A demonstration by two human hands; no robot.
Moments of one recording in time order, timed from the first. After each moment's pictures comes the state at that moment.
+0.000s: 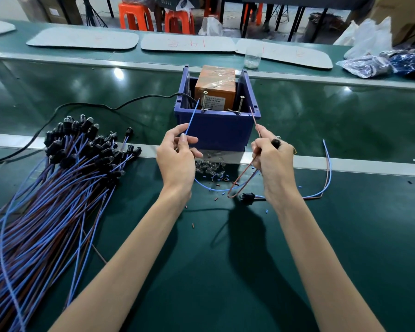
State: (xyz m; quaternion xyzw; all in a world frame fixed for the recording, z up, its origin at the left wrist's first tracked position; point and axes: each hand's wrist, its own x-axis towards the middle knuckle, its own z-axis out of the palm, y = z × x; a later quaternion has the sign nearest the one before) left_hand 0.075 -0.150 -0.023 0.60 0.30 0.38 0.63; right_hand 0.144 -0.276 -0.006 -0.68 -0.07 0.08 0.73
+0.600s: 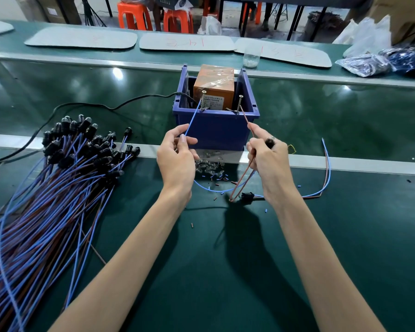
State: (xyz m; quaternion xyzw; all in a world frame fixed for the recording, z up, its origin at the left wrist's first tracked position) left_hand 0.076 -0.153 -0.023 0.59 0.30 0.38 0.65; right_hand 0.145 -0.277 -0.009 -0.68 -0.11 0.11 0.72
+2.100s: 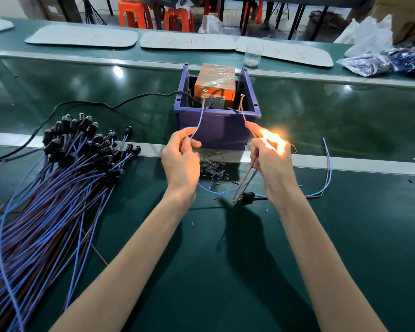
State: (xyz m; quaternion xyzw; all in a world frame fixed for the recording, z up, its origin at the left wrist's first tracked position) left_hand 0.075 -0.157 -0.025 0.60 0.31 0.36 0.65; right_hand 0.142 -0.278 -0.006 -0.70 -0.13 0.08 0.70
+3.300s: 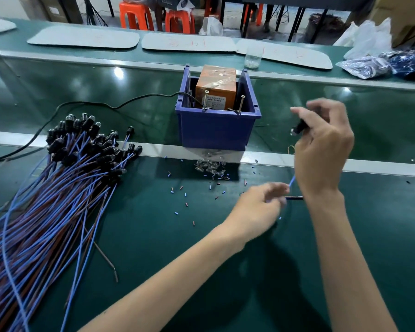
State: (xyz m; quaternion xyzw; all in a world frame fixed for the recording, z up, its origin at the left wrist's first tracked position) left_hand 0.051 -0.258 -0.017 0.72 0.12 -0.05 0.68; right_hand 0.148 -0.324 0.028 -0.83 -0.23 -0.37 0.34
